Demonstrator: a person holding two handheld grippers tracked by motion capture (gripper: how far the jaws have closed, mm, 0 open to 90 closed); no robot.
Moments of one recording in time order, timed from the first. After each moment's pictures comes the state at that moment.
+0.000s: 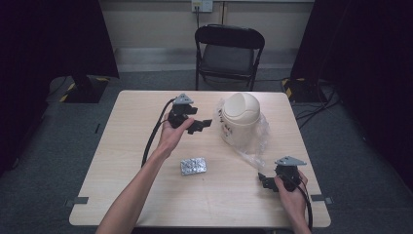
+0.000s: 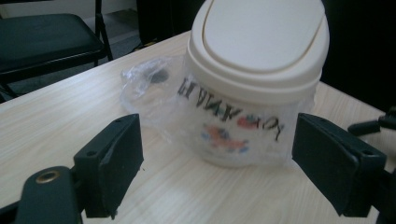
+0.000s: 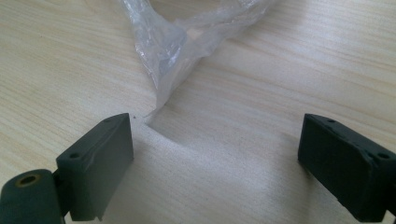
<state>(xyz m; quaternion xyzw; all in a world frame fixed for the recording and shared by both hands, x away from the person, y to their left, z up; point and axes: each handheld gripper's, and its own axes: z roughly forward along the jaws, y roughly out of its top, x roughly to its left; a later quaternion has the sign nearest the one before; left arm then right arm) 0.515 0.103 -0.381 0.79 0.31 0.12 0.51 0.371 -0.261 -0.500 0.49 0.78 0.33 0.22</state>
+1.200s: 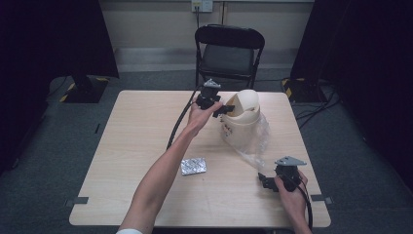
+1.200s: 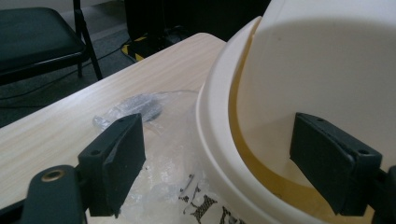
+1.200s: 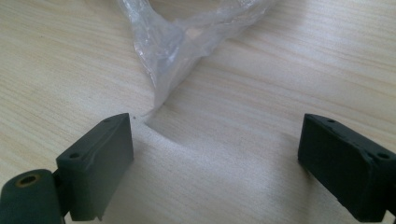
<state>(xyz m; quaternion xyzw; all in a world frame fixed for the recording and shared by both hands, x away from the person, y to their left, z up) 0.597 0.028 -0.394 0.81 0.31 0.10 0.49 0.371 -0.262 -0.500 0.49 0.78 0.33 0.22</state>
